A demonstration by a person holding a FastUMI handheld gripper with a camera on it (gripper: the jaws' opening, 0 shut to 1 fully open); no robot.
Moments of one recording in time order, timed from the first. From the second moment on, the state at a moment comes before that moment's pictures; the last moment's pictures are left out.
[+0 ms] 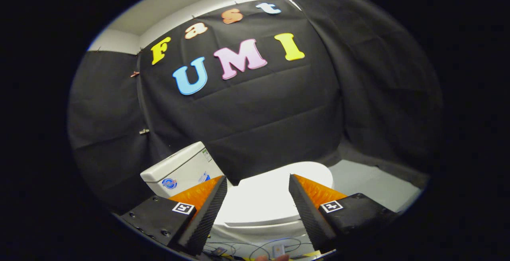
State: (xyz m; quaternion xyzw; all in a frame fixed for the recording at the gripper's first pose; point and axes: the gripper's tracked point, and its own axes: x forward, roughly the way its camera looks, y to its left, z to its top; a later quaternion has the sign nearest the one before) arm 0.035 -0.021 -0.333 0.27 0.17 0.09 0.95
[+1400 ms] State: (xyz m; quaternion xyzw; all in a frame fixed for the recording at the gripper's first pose) arm 0.060 -0.054 -0.612 0.54 0.46 0.05 0.71
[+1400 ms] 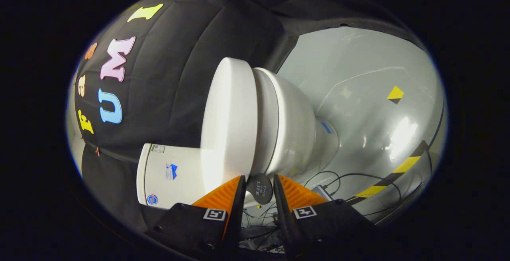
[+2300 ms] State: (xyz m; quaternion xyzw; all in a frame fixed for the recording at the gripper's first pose) arm 0.065 -0.053 -0.580 0.45 0.47 0.01 0.76
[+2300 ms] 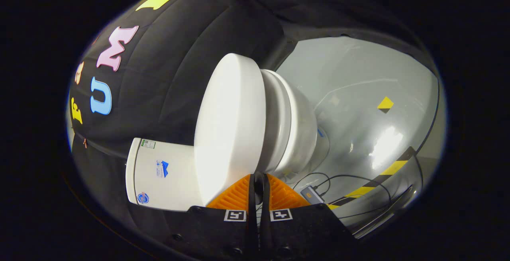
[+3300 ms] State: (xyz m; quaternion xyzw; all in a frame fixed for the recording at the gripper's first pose) arm 0.085 0.054 -0.381 0.19 0.36 -0.04 0.91
